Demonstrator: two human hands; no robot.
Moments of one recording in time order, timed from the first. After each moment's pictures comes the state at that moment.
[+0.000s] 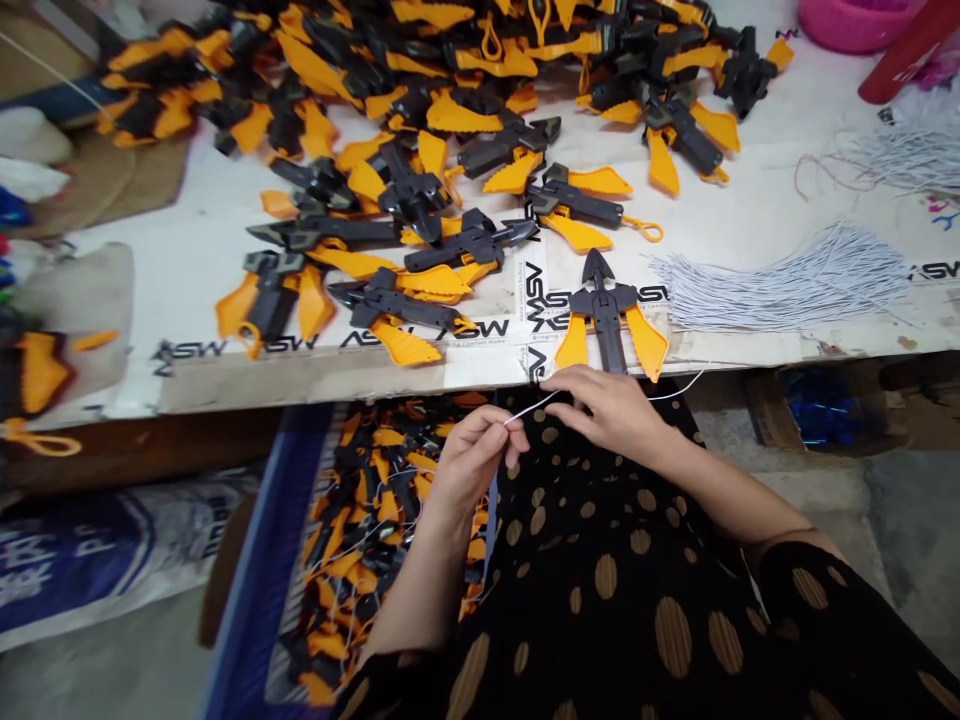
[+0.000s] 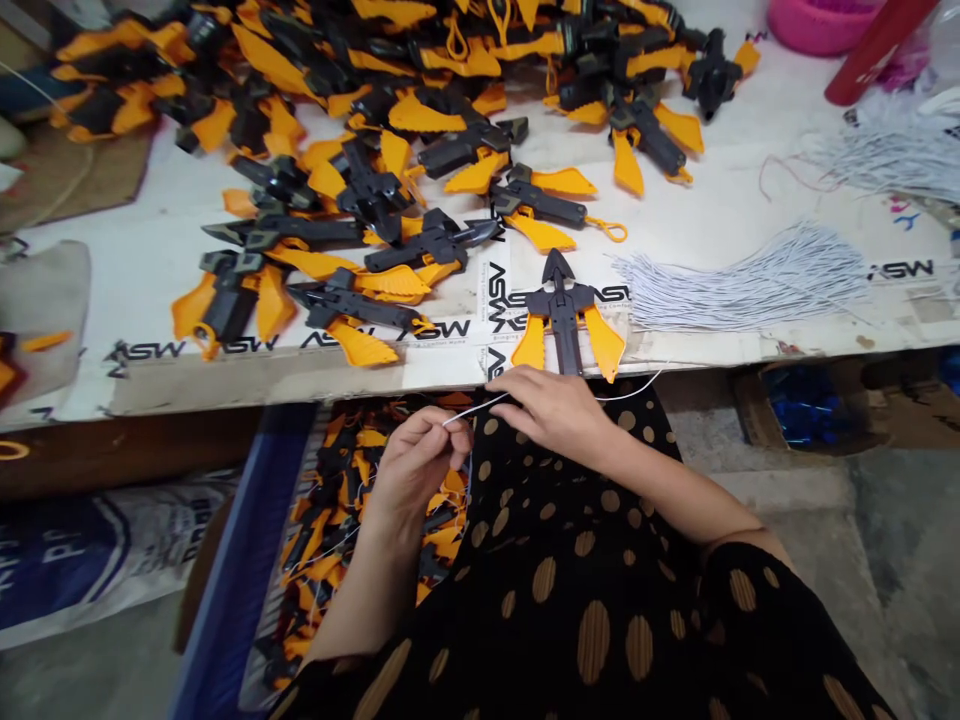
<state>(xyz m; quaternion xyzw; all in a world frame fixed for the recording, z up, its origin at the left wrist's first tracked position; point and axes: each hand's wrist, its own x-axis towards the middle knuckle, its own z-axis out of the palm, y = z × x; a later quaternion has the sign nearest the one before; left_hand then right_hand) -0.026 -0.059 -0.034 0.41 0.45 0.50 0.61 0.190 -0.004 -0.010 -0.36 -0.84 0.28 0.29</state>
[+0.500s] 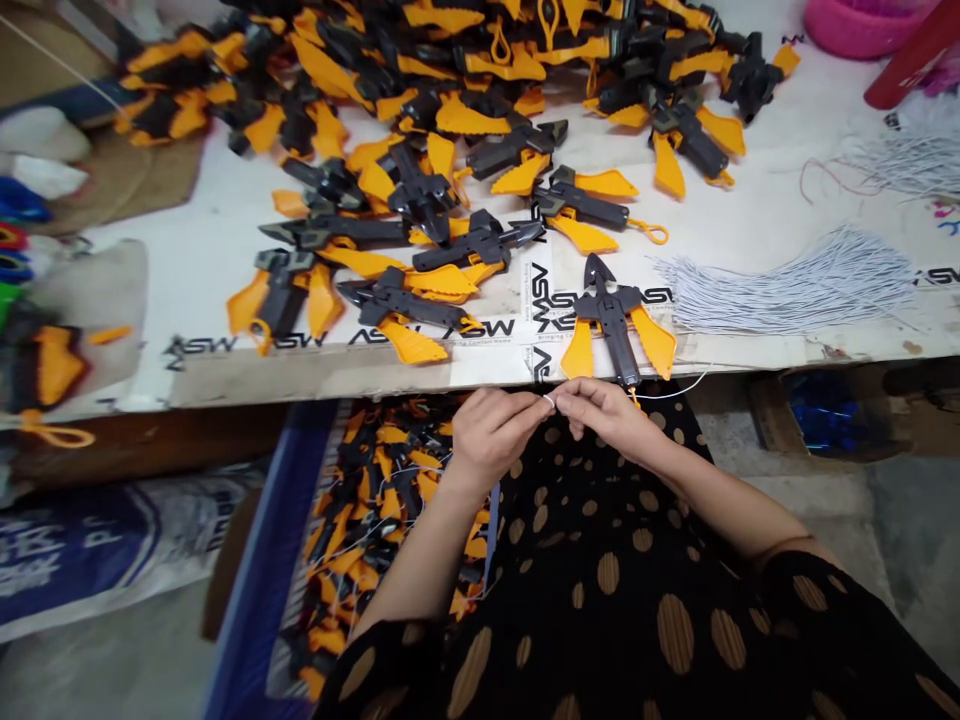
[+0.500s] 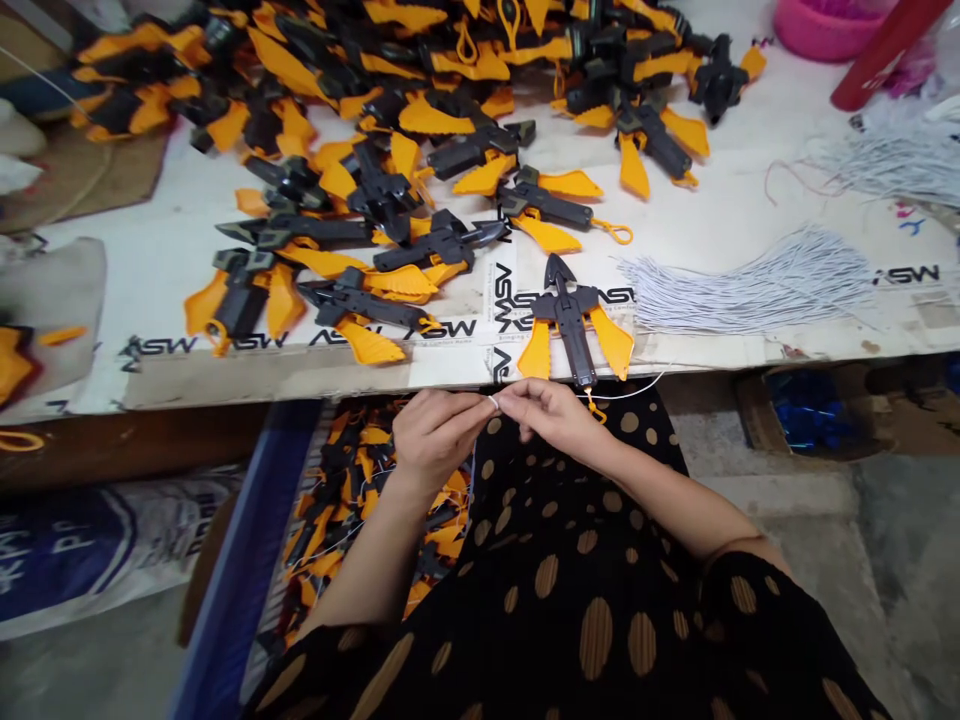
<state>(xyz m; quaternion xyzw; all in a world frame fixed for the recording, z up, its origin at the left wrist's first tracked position) -0.030 -0.030 -0.031 0.82 0.46 0.35 0.03 0.174 -0.012 -0.026 -0.36 -0.48 0.73 0.34</state>
